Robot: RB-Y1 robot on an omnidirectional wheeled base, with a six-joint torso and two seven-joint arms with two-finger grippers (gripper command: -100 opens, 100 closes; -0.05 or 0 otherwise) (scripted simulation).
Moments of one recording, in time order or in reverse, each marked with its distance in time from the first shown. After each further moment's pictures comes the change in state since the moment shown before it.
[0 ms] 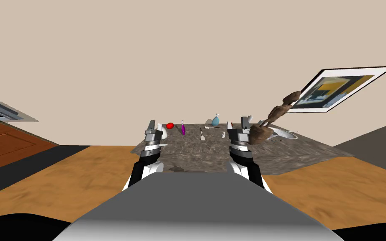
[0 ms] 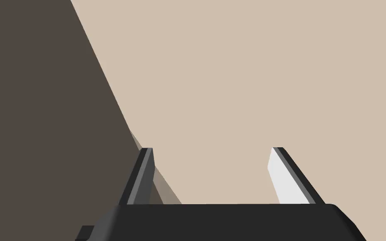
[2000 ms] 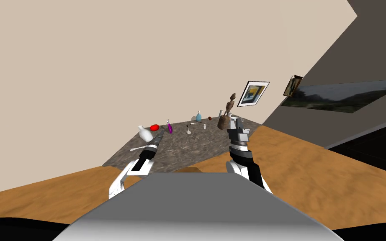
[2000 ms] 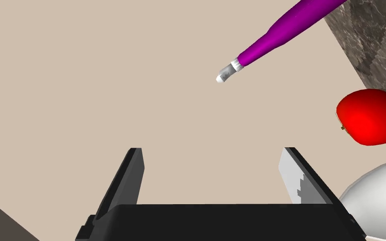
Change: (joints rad) left arm -0.115 0.315 0.160 0.336 -0.241 0.374 -0.037; right arm 0.000 0.000 0.000 0.000 0.000 0.000 0.000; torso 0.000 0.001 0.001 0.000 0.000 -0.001
